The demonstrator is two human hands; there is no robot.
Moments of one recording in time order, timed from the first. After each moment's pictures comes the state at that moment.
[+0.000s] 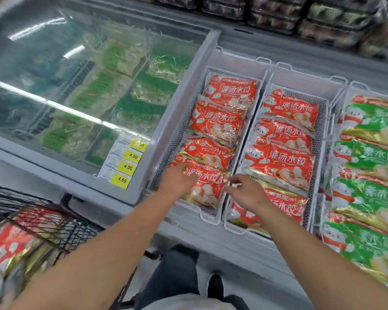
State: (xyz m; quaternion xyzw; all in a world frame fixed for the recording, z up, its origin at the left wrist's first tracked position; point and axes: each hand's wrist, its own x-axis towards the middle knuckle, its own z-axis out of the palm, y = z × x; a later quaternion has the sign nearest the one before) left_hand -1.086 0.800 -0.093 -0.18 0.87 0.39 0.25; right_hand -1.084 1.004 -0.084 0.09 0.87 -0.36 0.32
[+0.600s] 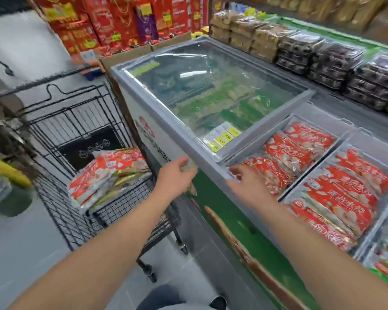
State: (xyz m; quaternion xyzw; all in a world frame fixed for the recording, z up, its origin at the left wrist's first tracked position) left_hand -0.800 0.713 0.021 -0.35 0.82 0.44 -0.05; right_hand -0.907 0.888 0.028 -0.25 0.89 -0.31 0.22
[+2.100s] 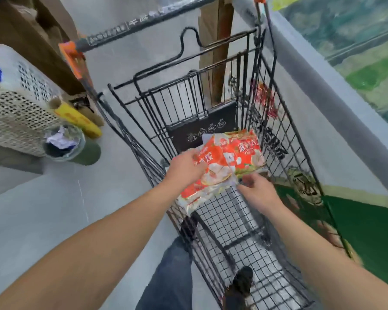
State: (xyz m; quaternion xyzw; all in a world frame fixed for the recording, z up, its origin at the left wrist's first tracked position) left_hand -0.650 0.207 -0.115 -0.46 0.78 0.41 0.08; right_hand -0.772 0.382 -0.141 -0.24 0.86 -0.22 0.40
